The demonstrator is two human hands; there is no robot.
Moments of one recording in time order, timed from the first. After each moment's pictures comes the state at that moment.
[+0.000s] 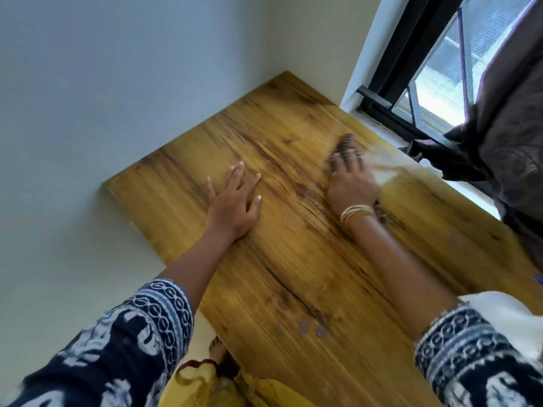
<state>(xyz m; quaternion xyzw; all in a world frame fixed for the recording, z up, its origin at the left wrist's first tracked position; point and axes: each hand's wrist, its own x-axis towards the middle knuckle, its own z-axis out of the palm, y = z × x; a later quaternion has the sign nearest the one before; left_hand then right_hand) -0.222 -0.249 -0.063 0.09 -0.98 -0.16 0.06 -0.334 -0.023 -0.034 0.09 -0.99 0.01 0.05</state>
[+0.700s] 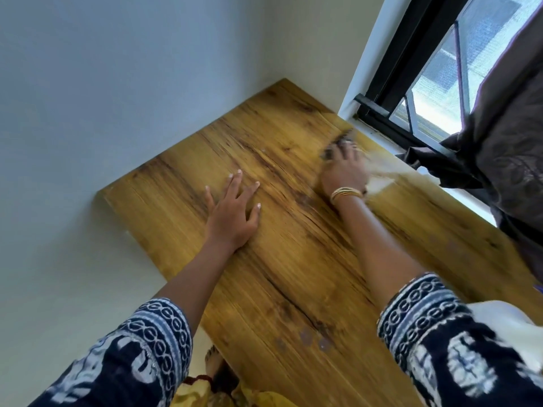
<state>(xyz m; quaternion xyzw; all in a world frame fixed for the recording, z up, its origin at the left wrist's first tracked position) -0.223 -0.250 -0.067 0.10 -0.98 -0.17 0.07 -0.379 -0.050 -0.035 0.04 -1.00 0.05 0.03</state>
